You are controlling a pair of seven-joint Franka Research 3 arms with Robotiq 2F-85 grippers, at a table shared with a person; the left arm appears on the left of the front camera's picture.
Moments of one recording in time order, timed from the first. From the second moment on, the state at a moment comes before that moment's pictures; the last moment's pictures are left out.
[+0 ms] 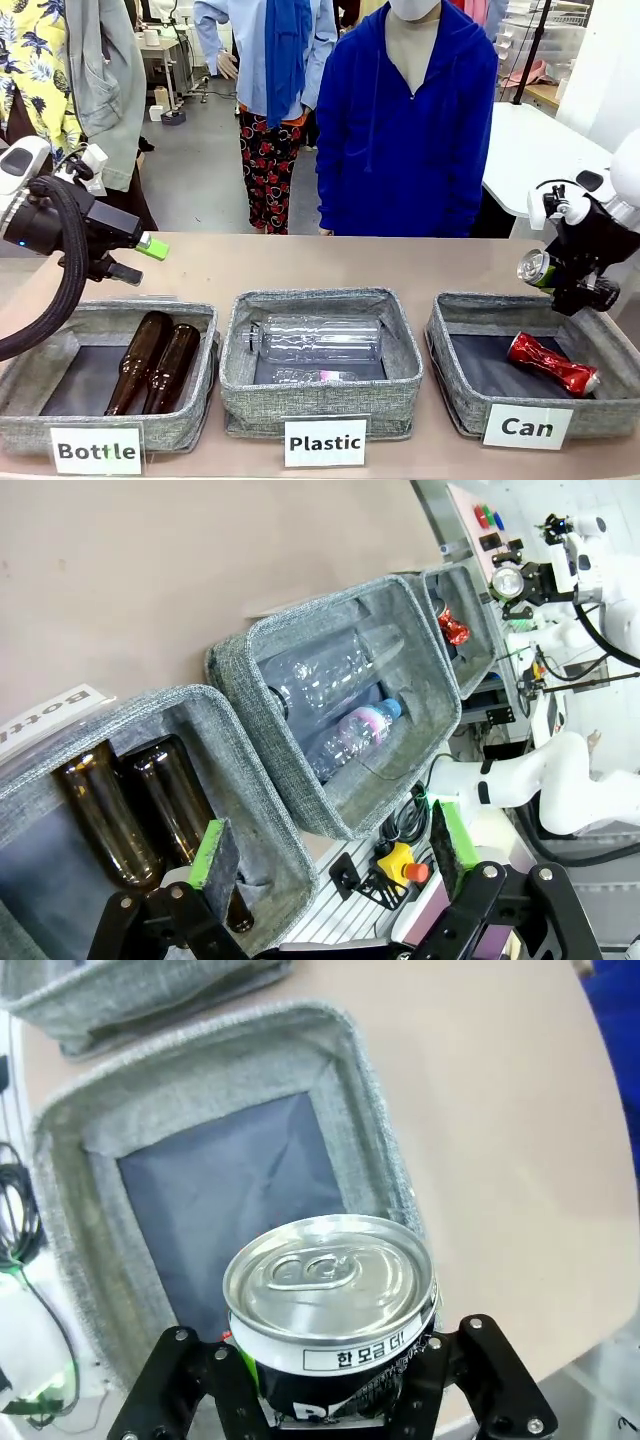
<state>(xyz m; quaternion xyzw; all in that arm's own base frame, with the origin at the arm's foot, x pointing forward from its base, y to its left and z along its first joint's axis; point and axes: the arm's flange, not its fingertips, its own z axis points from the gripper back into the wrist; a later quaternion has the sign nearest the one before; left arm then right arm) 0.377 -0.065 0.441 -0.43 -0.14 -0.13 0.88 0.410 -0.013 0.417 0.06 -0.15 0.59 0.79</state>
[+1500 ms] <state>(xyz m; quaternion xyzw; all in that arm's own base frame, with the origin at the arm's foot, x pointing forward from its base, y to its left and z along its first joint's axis) 0.377 -0.065 0.441 -0.43 -0.14 -0.13 0.88 0.424 0.005 0.424 0.24 -0.12 0.33 0.91</state>
